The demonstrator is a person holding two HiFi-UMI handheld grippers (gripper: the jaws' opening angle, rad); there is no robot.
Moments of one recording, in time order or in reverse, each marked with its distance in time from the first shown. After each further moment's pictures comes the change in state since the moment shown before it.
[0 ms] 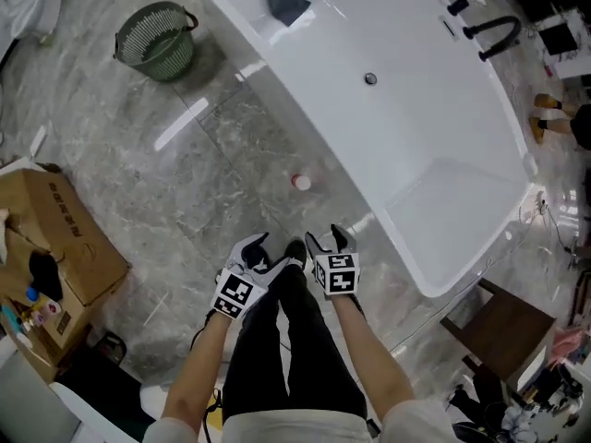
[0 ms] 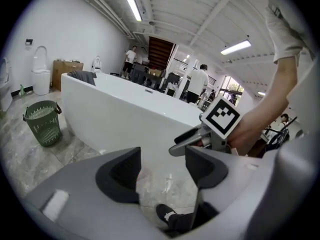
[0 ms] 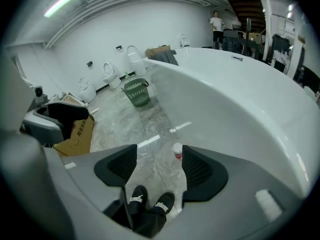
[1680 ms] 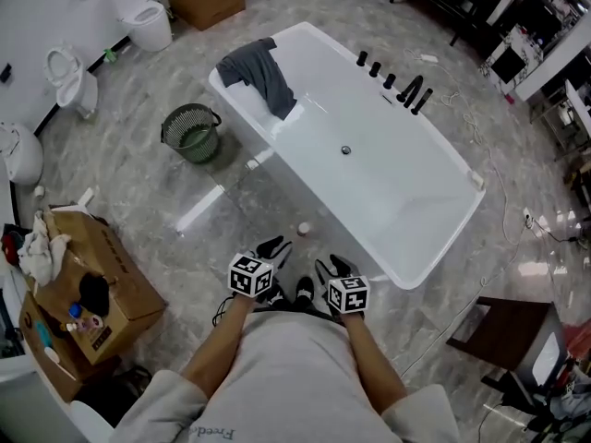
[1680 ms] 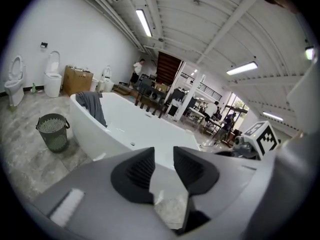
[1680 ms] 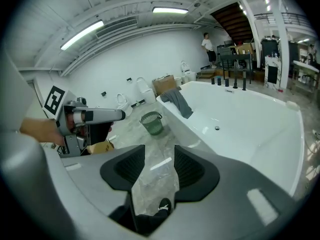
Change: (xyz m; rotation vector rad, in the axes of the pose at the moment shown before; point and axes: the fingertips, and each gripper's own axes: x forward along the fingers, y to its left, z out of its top) left arm -0.130 -0.098 0.202 -0.130 -0.106 0.053; right arm -0.292 0.066 0.082 0.082 -0.273 0.128
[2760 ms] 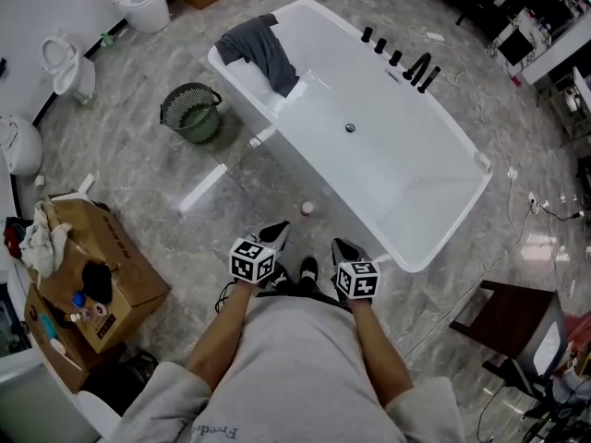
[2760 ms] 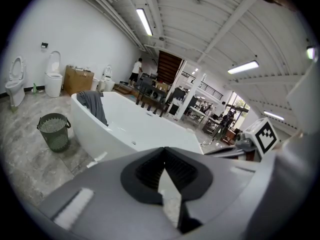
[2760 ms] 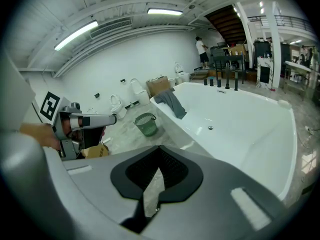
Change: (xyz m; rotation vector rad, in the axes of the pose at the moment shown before) left arm 0.003 0.008 -0.001 -0.003 0.009 0.009; right arm -0.004 -0.019 0.007 0.034 -0.013 -0.067
